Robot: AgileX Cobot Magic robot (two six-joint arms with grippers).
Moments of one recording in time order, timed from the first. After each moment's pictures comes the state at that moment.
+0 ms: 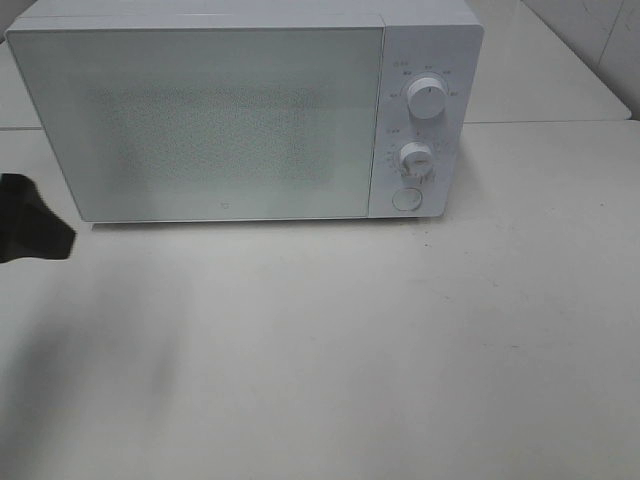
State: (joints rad) left arm -0.23 1.20 -0.70 -0.34 0.62 0.27; right arm 0.05 0.00 -0.50 -0.08 1.04 0.08
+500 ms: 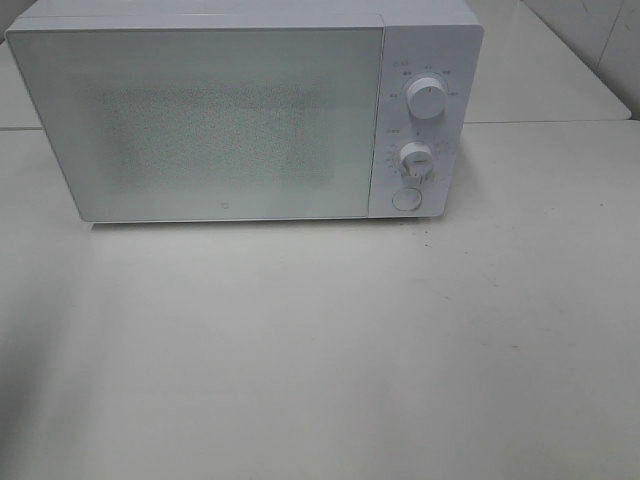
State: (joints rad) left arm 0.09 0.89 -0.70 -0.22 0.94 0.22; right arm 0.05 0.00 -0.50 -0.08 1.04 0.08
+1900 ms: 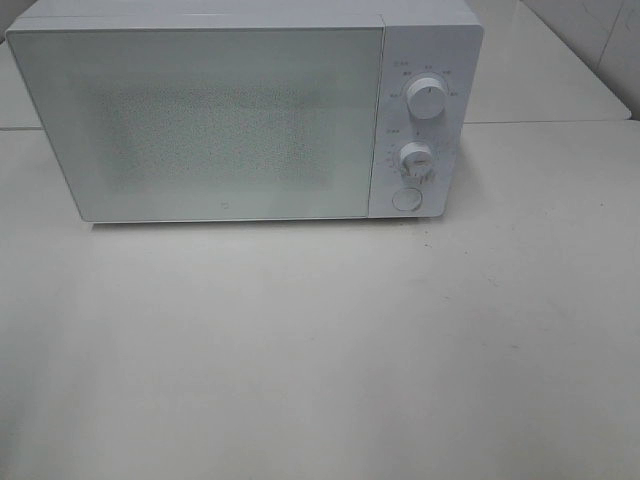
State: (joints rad) left arm 0.04 0.41 -0.50 -0.12 1.02 0.05; right arm 0.05 0.00 -0.50 -0.08 1.04 0.08
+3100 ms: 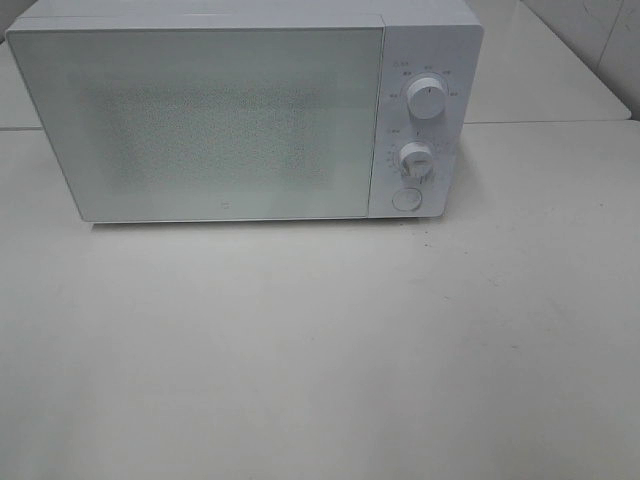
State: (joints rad) left arm 0.04 0.00 -0.50 -0.12 1.02 0.05; right arm 0.05 0.00 -0.50 -0.08 1.04 0.08
